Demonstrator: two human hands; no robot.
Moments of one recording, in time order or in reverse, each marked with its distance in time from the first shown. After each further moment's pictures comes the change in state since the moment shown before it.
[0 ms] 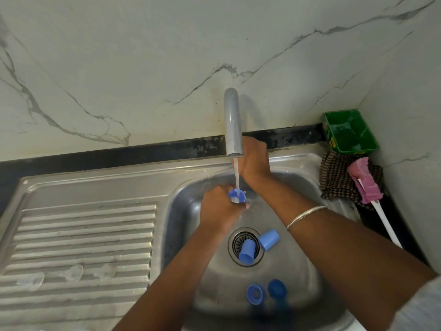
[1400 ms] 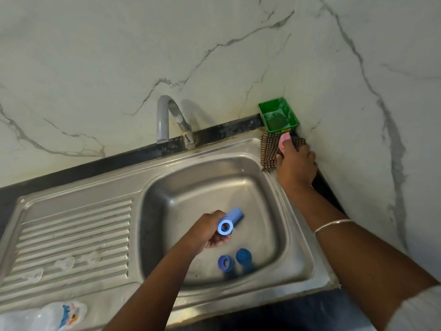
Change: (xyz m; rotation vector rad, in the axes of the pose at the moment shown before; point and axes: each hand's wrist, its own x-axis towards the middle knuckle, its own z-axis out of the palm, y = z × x) left_hand -0.109 0.032 0.045 -0.384 -0.473 -0.654; right_hand -0.090 0.167 -0.150 -0.520 0.336 0.278
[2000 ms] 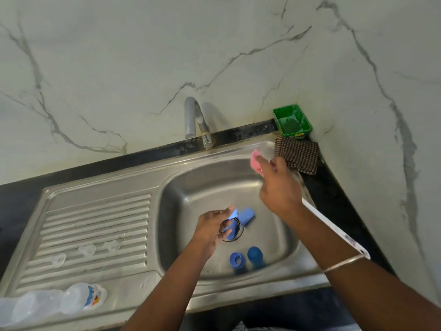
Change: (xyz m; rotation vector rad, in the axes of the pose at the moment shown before) left_hand -0.009 -0.032 -0.023 -0.472 0.021 0.239; right_hand -0.088 -0.044 -0.022 0.127 -0.102 -0.458
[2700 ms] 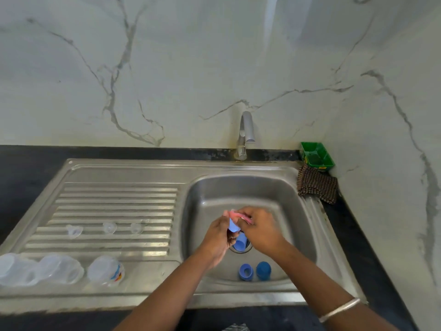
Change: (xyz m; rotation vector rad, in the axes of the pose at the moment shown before) left_hand -0.026 -0.014 -0.075 -0.160 -0.218 0.274; right_hand -0.066 -0.127 0.041 0.477 -0.311 0.032
